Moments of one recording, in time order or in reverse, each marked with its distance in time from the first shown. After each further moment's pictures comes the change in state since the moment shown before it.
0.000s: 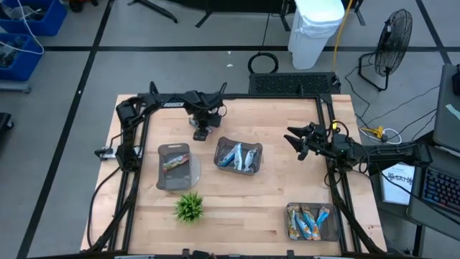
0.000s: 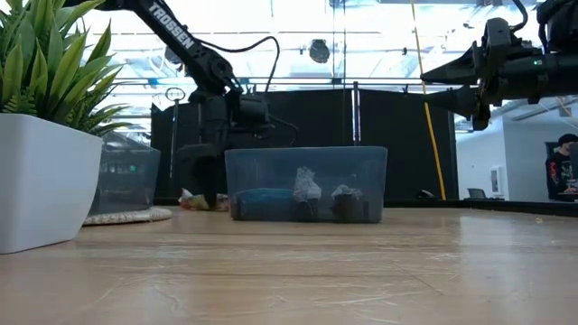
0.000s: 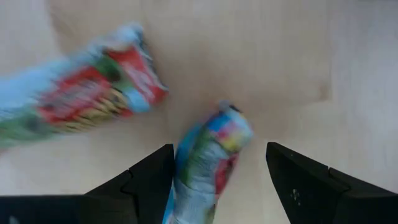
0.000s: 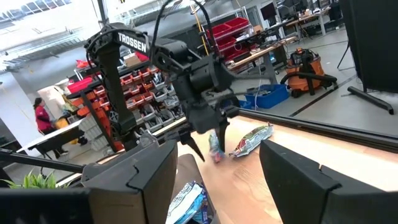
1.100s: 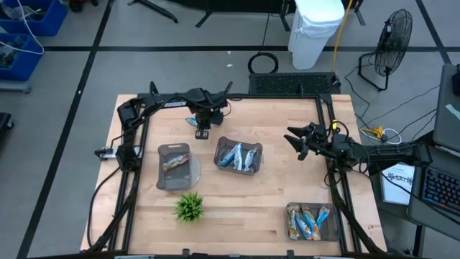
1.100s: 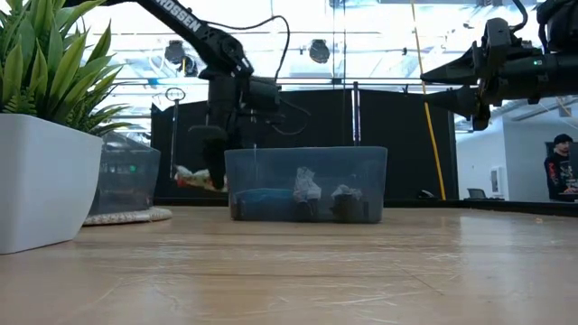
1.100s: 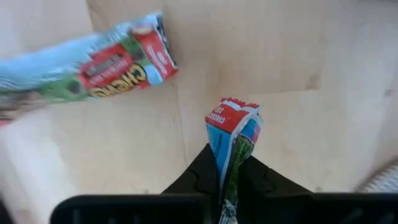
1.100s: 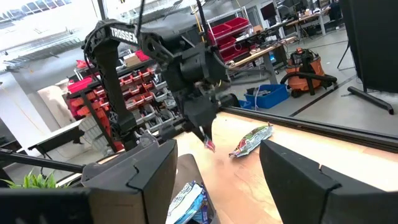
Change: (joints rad) left arm -0.052 0.003 0.119 -0.176 -0.134 -0.131; right arm 0.000 0.000 0.000 0.000 0.000 0.000
